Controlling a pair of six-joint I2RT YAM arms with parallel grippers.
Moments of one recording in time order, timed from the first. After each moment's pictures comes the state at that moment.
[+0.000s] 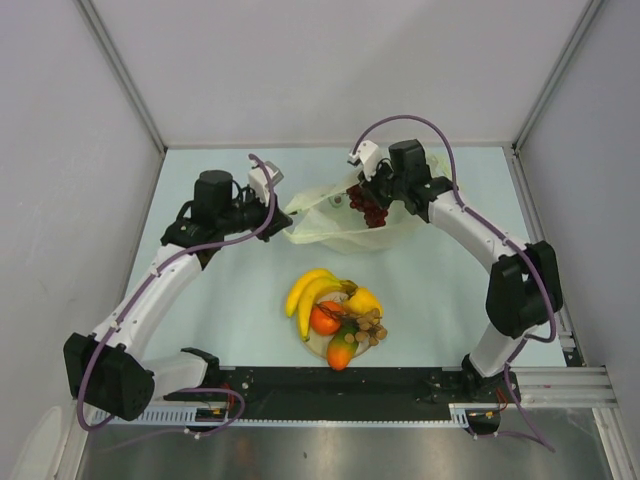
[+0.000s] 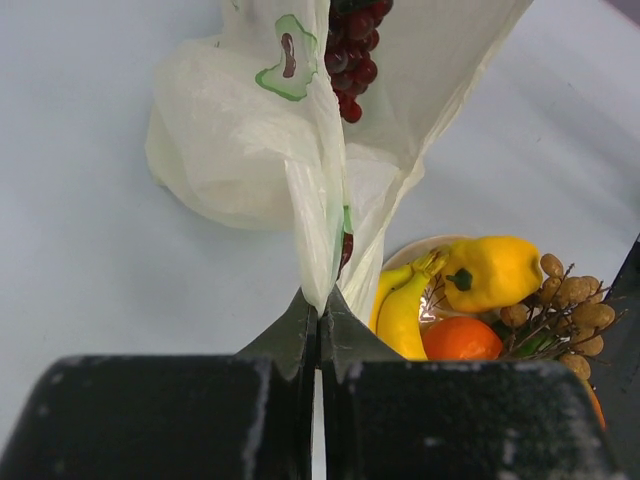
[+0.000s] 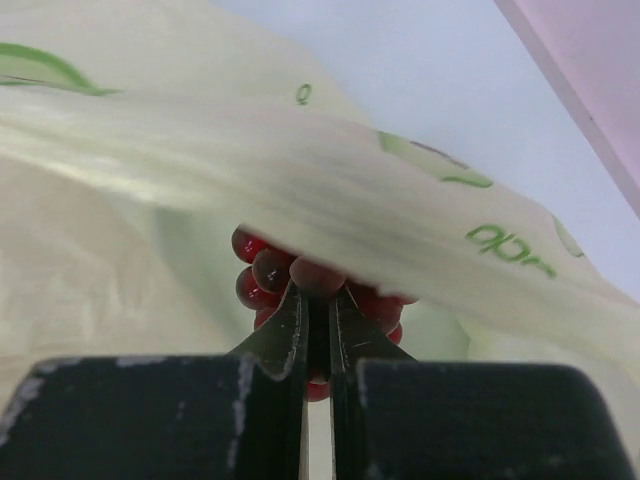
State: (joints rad) left arm -0.33 1.19 1.06 -0.37 0.56 0.10; right arm 0.44 1.71 1.41 -0.30 -0.26 -0.45
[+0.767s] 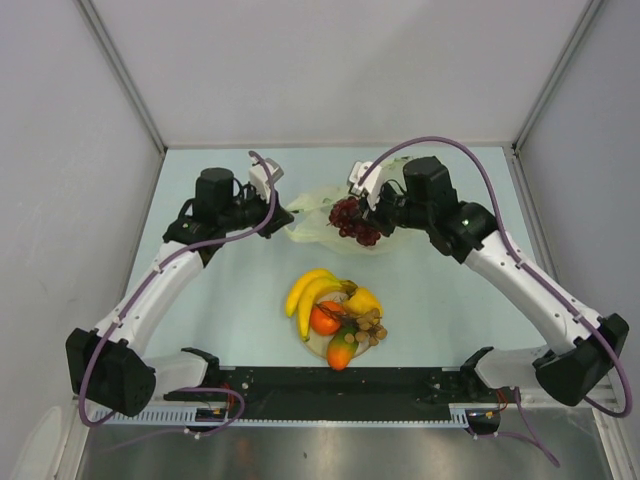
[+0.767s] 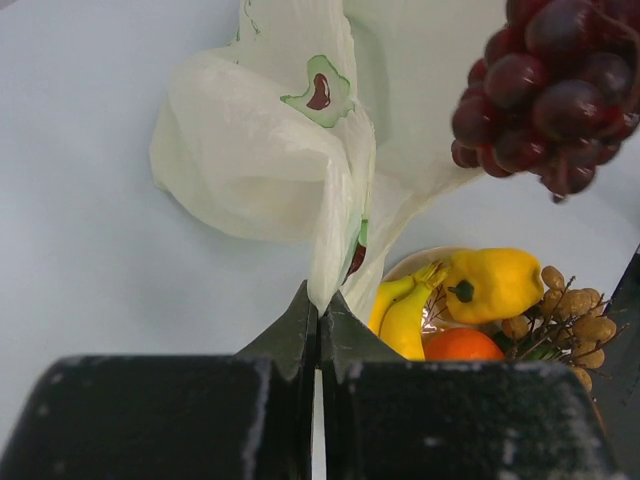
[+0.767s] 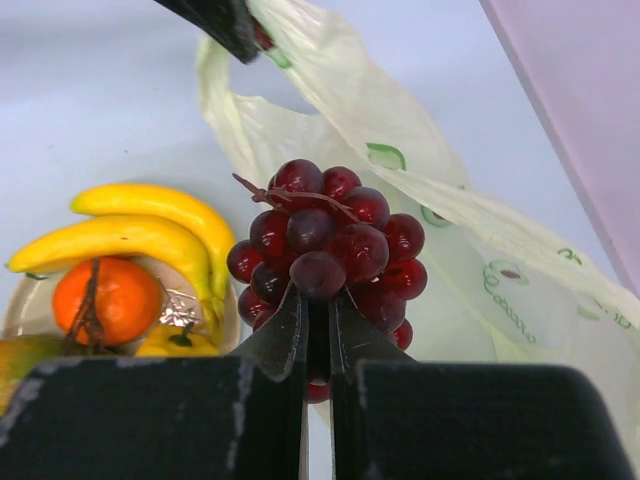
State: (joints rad) left arm -0.33 1.21 1.07 -0.34 0.56 0.08; right arm 0.64 1.30 1.35 -0.53 -0.36 -0.45
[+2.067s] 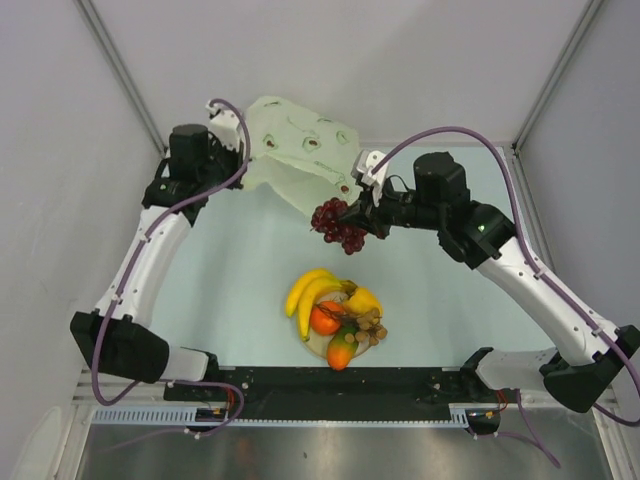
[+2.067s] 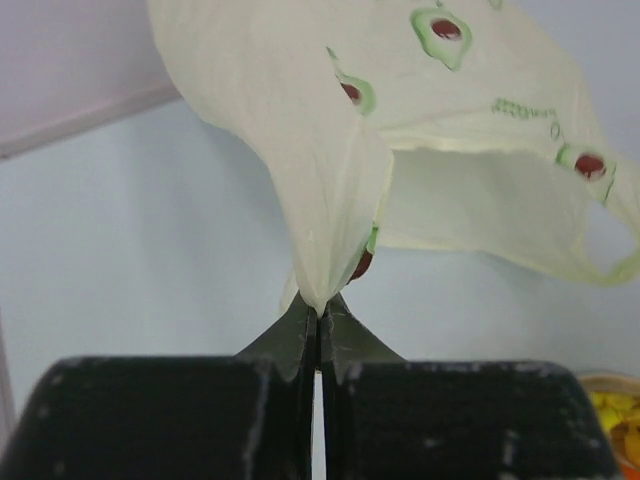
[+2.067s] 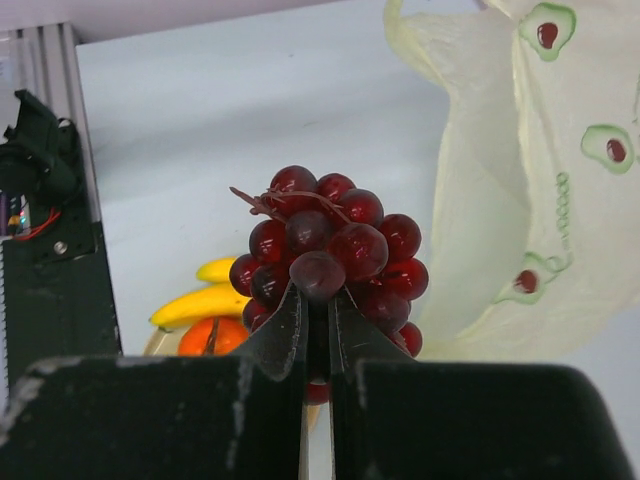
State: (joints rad) left arm -0.20 1.39 1.49 -0.52 0.14 0.10; right arm 0.71 1.25 1.46 -0.51 -0.47 -0.26
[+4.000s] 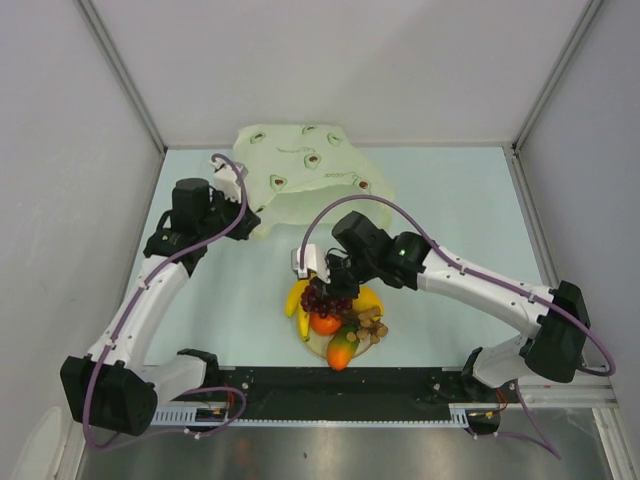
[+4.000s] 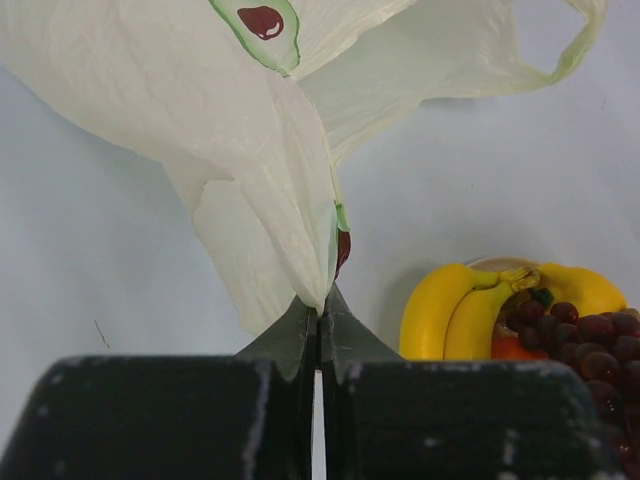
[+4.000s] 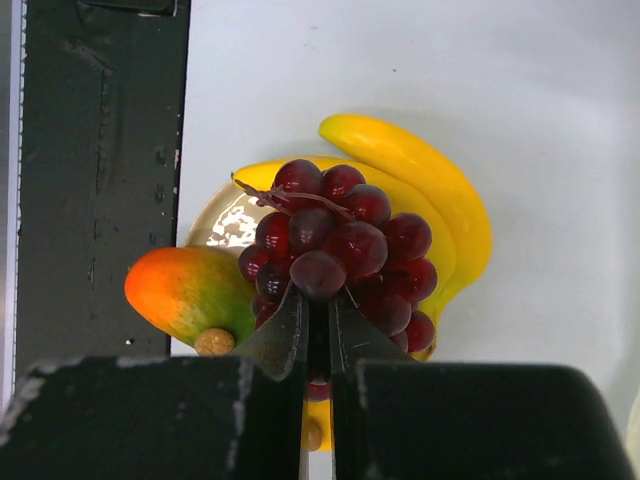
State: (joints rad) left arm -0.20 1.11 1.00 -0.43 0.35 -0.03; right arm 0.99 1.42 1.27 -0.66 -0.43 -0.53
